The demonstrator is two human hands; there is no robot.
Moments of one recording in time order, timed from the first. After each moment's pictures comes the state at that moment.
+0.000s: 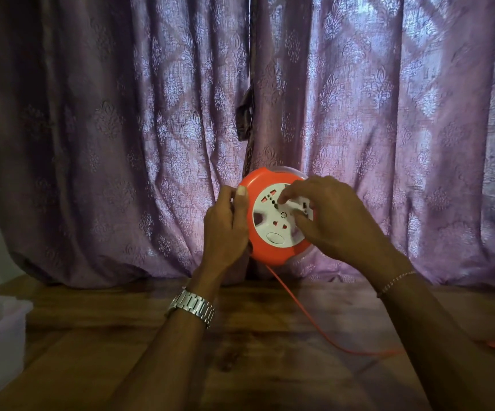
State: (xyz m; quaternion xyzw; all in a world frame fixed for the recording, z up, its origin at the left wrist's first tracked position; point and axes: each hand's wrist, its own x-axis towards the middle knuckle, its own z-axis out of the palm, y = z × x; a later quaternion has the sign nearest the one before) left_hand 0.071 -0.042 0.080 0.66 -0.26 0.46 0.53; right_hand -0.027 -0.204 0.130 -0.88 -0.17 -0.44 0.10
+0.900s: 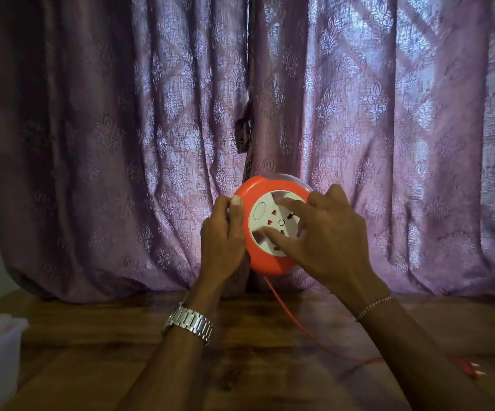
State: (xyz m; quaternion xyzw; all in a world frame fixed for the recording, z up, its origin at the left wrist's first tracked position) left_hand 0.070 -0.038 0.086 0.64 -0.25 0.46 0.56; right_hand -0.019 -0.188 0.114 -0.81 -0.07 -0.59 -0.01
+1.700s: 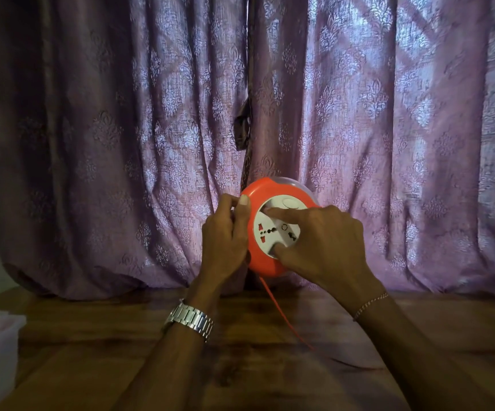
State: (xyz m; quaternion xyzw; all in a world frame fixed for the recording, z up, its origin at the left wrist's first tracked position) left_hand 0.071 -0.041 0.082 0.66 -0.27 0.48 0.52; right_hand -0.022 -0.184 0.110 -0.87 -0.04 -0.50 0.01
